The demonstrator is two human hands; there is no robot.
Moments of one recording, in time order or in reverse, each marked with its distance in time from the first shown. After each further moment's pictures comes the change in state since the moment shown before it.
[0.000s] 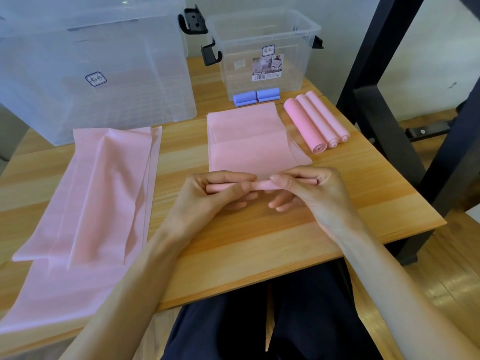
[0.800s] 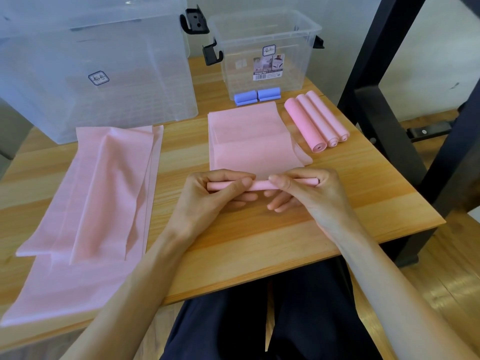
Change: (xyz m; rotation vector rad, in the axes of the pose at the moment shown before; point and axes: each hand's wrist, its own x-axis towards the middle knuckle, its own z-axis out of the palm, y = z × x) left_hand -0.002 -0.003 0.006 0.050 0.057 0.037; right_hand -0.003 0.000 0.002 -0.013 -0.008 -0.007
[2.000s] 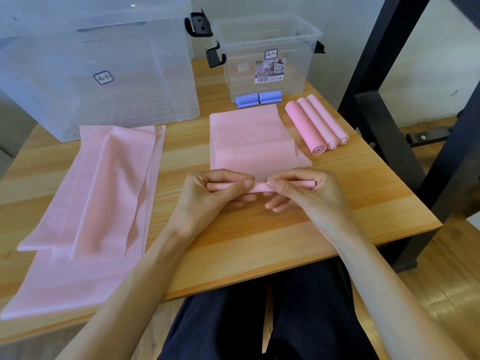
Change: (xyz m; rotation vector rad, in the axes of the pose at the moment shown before) left_hand 0.000 -0.003 0.000 -0.005 0.030 0.010; right_hand -0.002 -0.001 0.001 -0.005 -0.012 -0.008
